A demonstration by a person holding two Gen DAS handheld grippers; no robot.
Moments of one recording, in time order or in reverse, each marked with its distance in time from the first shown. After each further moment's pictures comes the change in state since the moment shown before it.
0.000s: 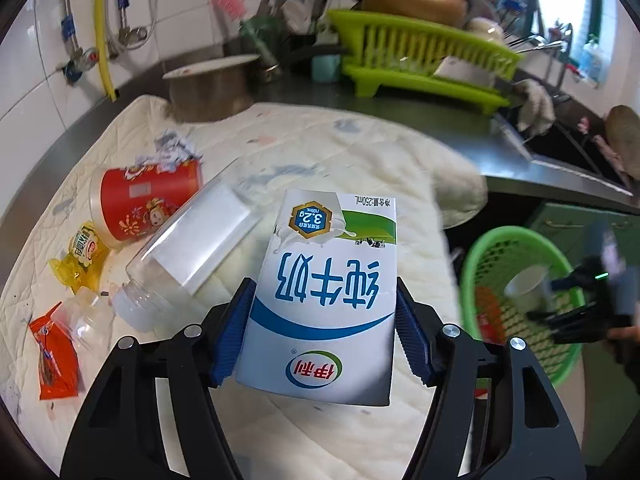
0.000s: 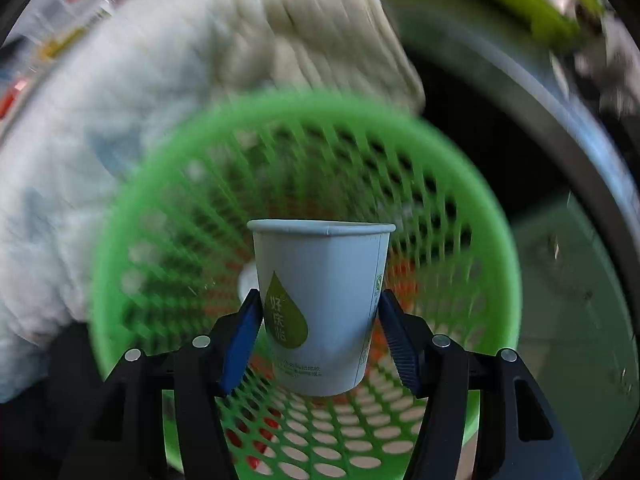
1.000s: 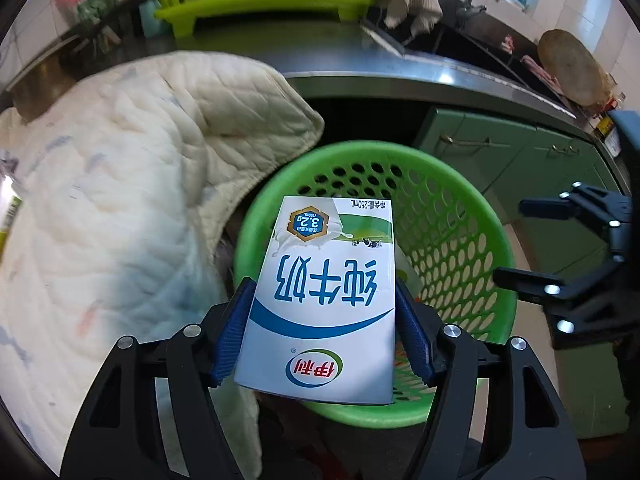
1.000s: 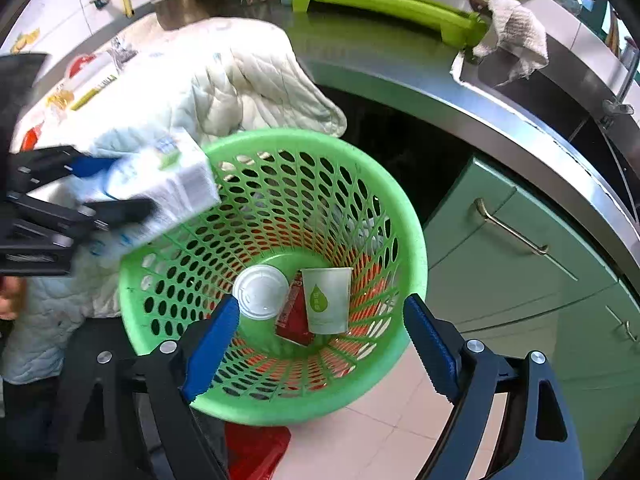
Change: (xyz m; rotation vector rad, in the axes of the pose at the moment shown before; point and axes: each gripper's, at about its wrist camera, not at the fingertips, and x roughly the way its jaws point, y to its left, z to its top) left arm 0.079 -0.194 -0.042 0.159 0.205 -0.233; right arm -0.101 -0.038 -0.064 0.115 -0.217 0.022
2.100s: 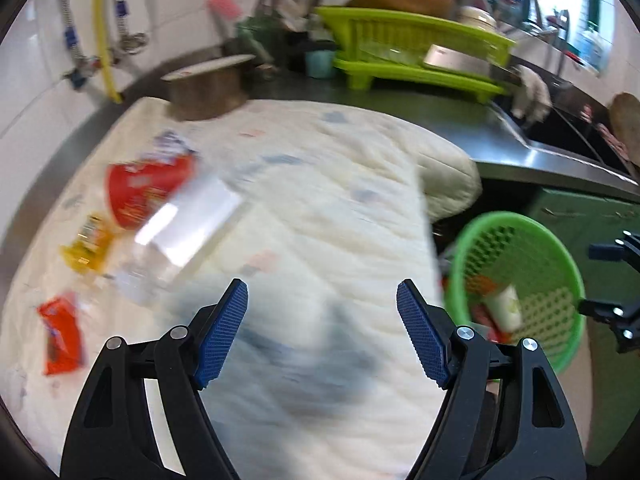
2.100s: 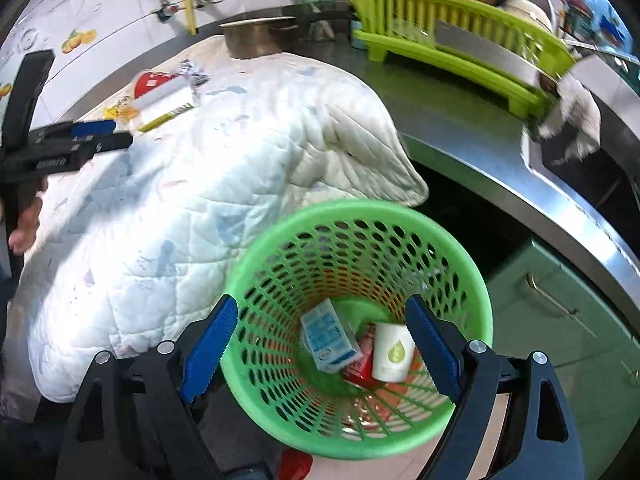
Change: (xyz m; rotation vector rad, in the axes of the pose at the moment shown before) left arm -0.131 0.159 -0.014 -0.155 -0.178 0.305; right arm -0.023 0.080 0.041 -0.105 -0.104 0.125
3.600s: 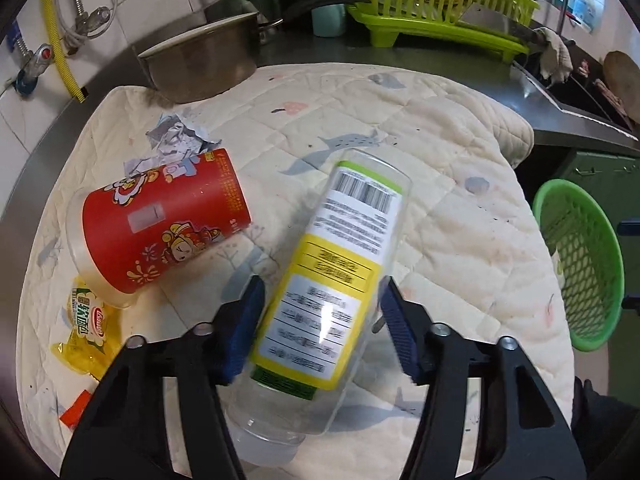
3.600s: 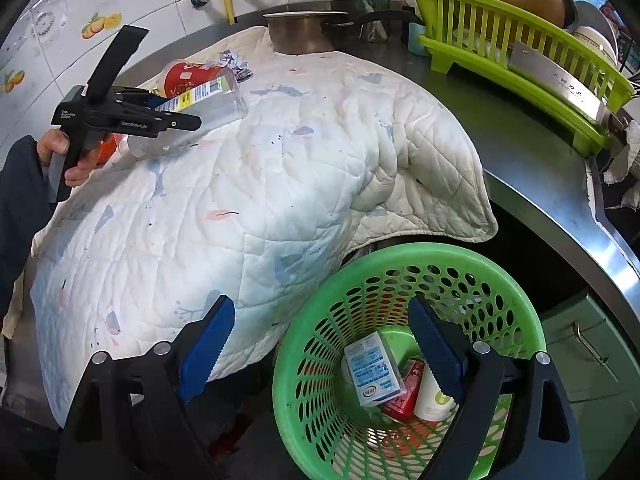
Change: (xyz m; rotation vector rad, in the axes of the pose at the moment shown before) left arm 0.090 0.080 0.035 0.150 0.140 -0.078; right arm 0.042 0.048 0.040 -0.062 0.017 0.085
